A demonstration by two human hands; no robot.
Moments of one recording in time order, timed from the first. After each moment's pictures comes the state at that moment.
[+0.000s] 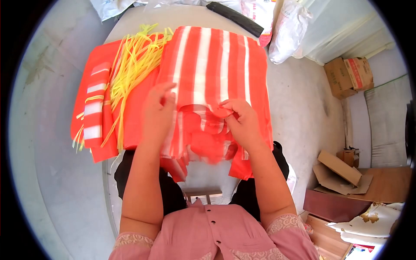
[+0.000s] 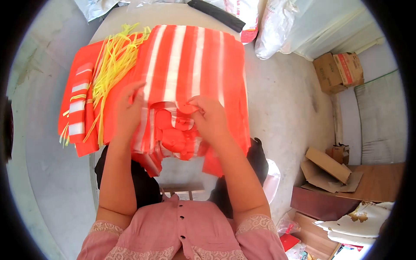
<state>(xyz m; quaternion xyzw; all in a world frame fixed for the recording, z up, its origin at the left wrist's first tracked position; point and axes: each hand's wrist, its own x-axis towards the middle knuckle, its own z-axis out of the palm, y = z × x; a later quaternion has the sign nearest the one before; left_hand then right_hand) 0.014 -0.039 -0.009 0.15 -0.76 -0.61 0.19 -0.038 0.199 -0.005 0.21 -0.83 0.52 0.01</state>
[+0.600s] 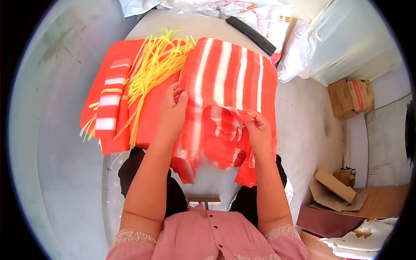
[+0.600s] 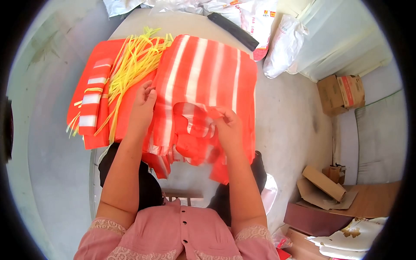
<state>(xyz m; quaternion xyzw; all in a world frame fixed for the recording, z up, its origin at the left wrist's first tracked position) 0.005 -0.059 -0.030 0.21 -0.64 -0.71 0.19 -0.036 0.193 0.003 0.05 -0.72 0.68 -0.08</state>
